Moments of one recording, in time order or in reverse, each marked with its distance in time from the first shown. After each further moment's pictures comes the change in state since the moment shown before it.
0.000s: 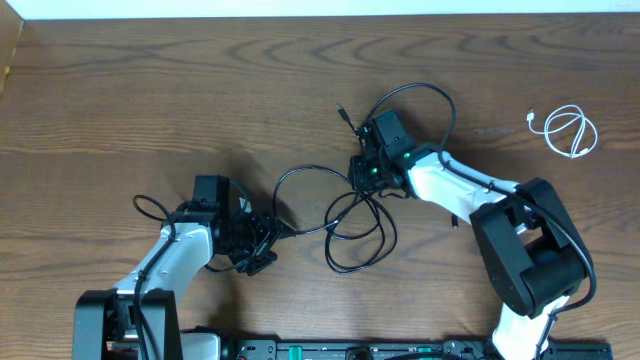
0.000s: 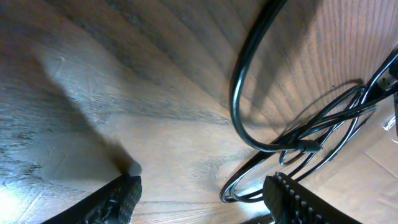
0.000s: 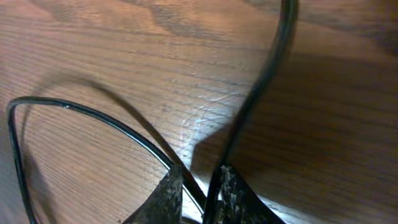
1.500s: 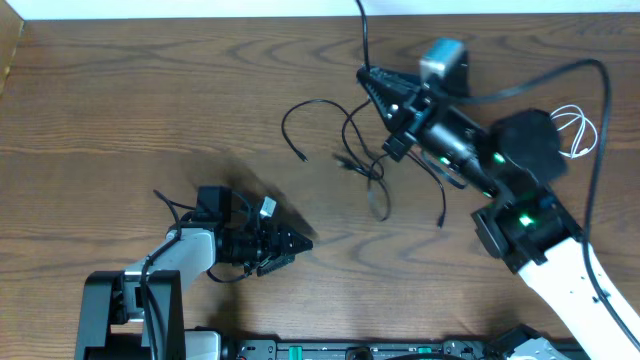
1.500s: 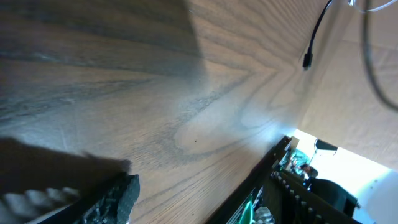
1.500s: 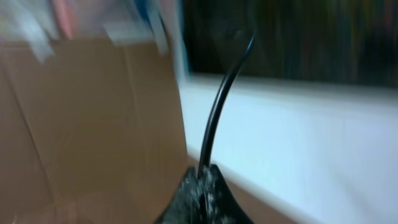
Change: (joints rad) left arm 0.007 0.057 -0.079 0.137 0.303 0.451; right arm -0.016 -0.795 -0.045 0.604 -0.150 -0.278
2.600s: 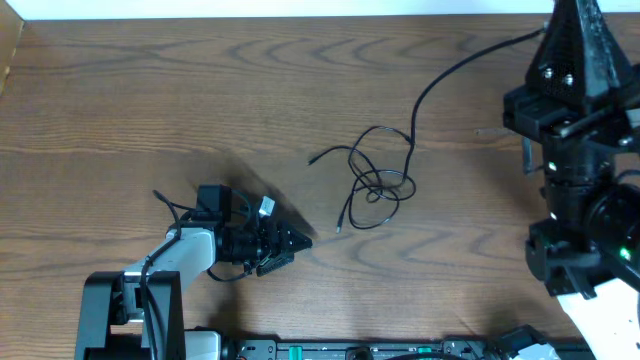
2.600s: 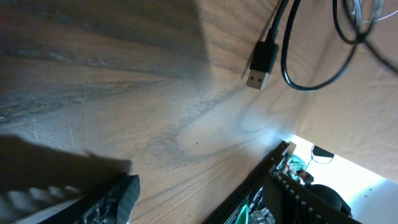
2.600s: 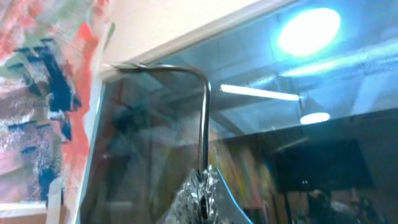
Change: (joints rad) left arm -0.001 -0.002 0.005 -0.002 -0.012 -0.040; right arm -0.141 -0.136 0.023 0.457 0.357 -0.042
